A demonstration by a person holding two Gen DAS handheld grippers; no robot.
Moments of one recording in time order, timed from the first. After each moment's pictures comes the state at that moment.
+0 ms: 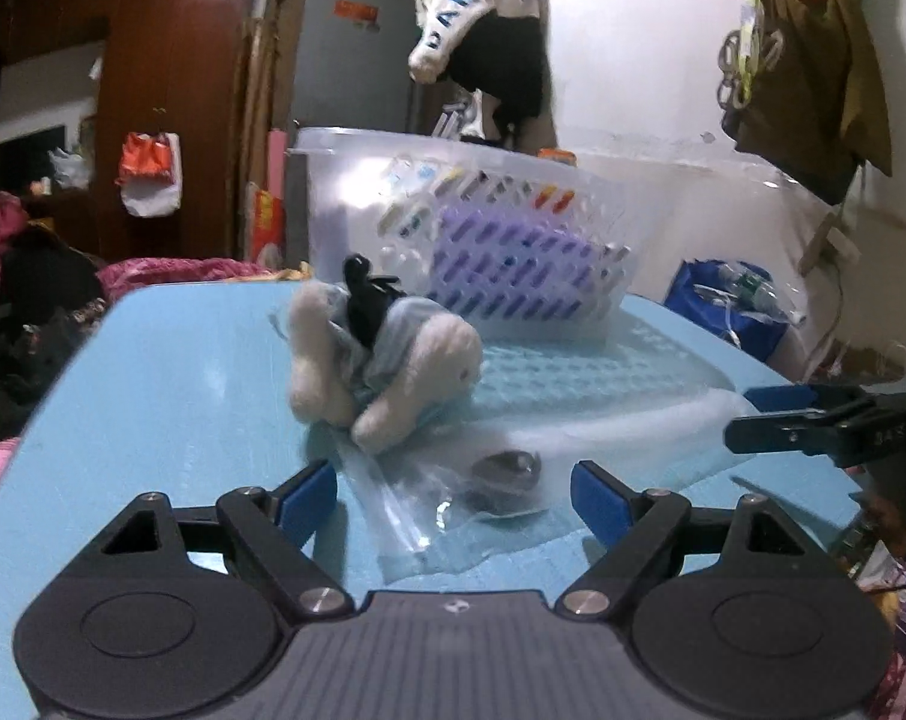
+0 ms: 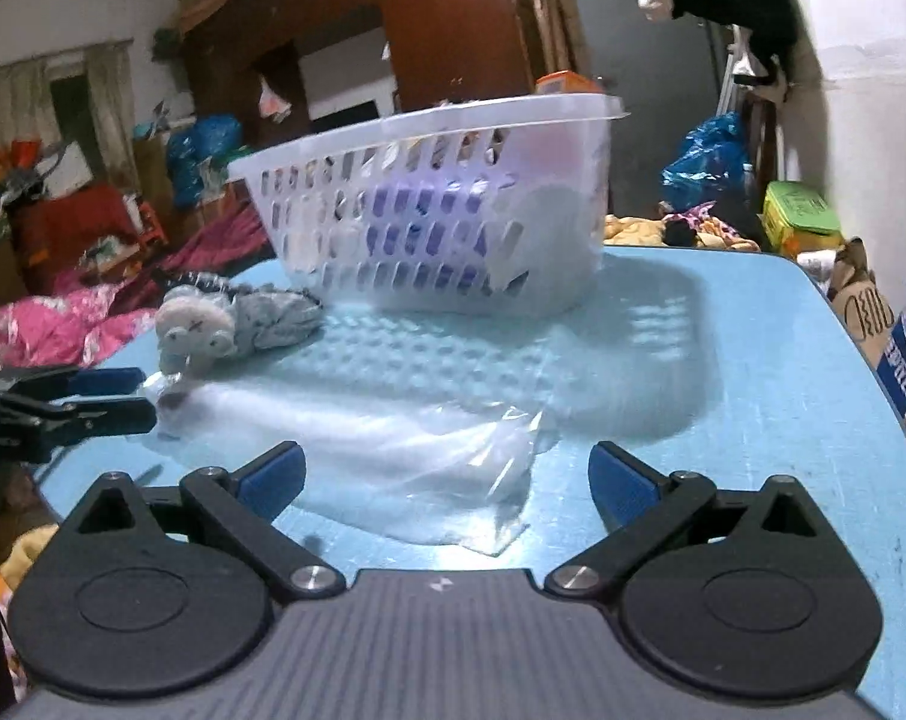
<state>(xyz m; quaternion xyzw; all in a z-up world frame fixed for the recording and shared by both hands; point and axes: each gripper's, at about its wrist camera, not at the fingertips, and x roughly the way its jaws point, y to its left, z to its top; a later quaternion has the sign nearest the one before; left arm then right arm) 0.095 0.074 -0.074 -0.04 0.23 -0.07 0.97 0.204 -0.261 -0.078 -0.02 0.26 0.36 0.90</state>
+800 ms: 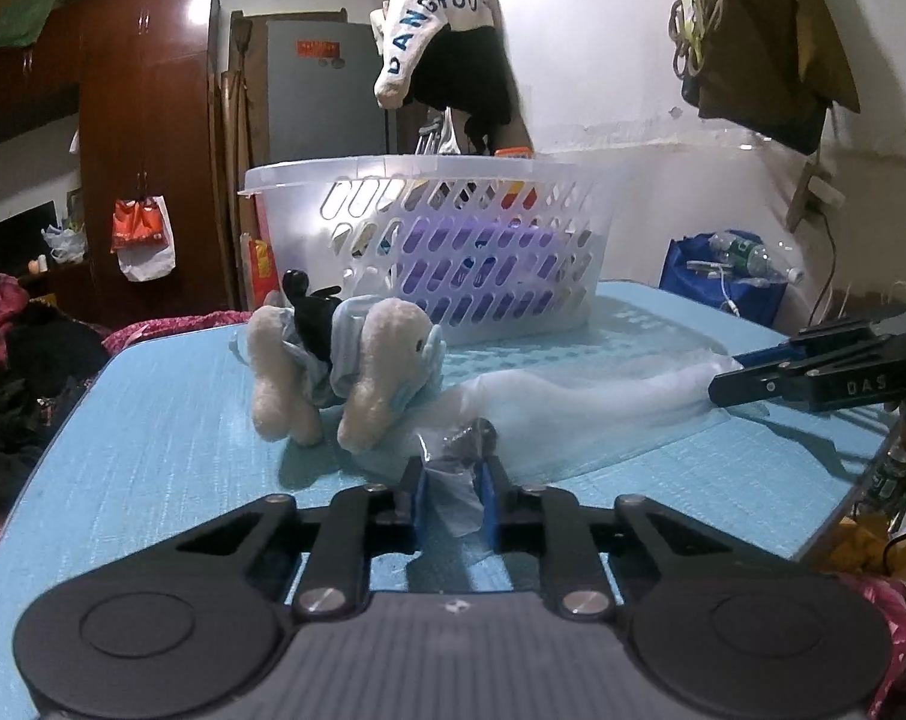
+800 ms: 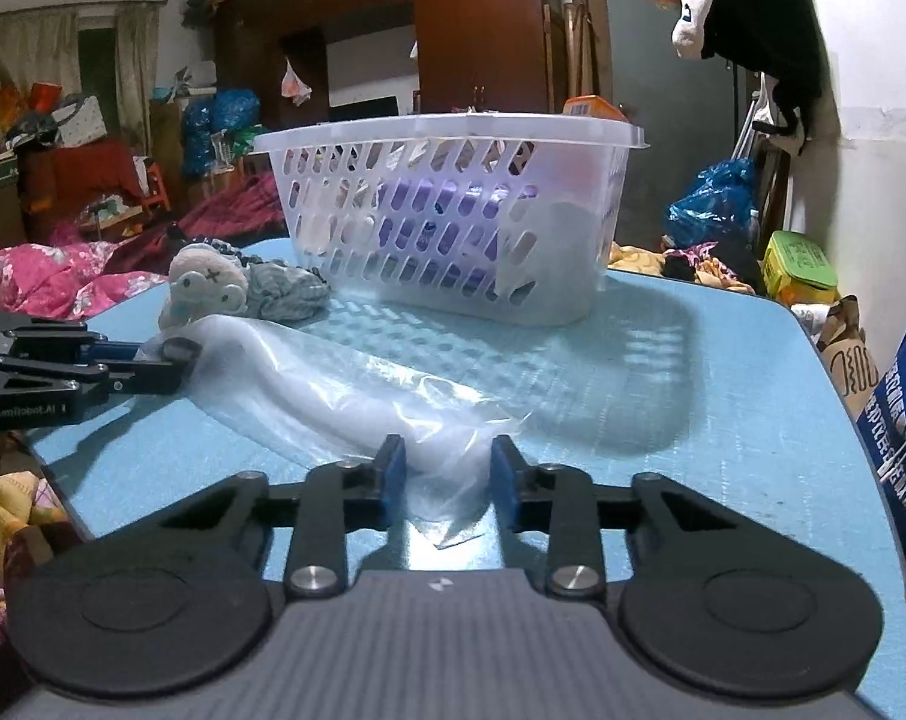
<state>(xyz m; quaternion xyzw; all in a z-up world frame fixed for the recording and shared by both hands) 0.081 0.046 -0.078 0.03 0.20 -0.06 0.98 0.190 -0.266 -0.077 -0.07 0.23 0.36 0.90</state>
